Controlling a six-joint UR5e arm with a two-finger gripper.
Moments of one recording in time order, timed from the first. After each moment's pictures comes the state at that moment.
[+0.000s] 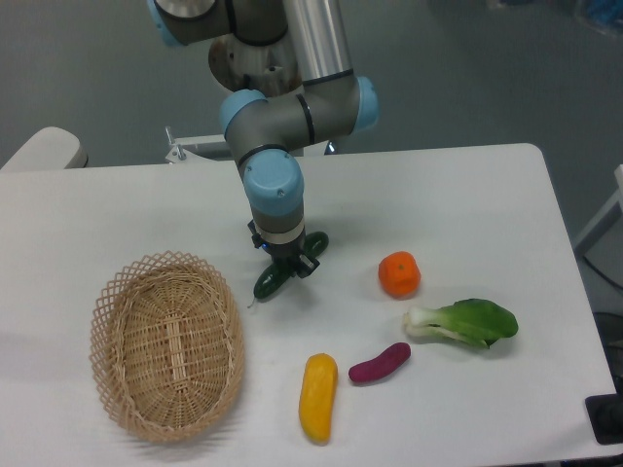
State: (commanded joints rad) arm 2.34 -1.90 -1.98 -0.86 1.62 1.07
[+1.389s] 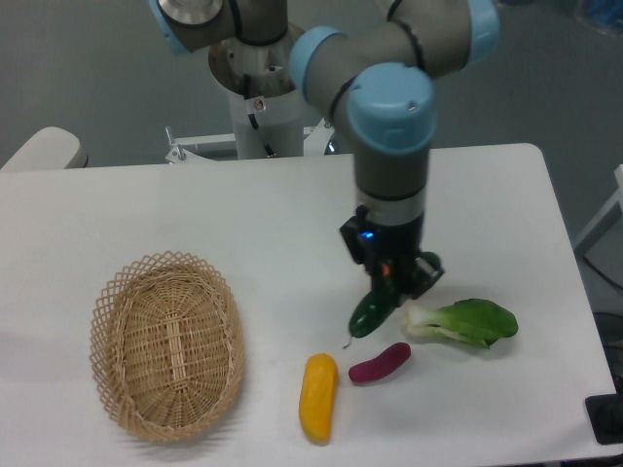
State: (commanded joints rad) arm 2.57 -1.91 -1.36 -1.22 1.55 1.37
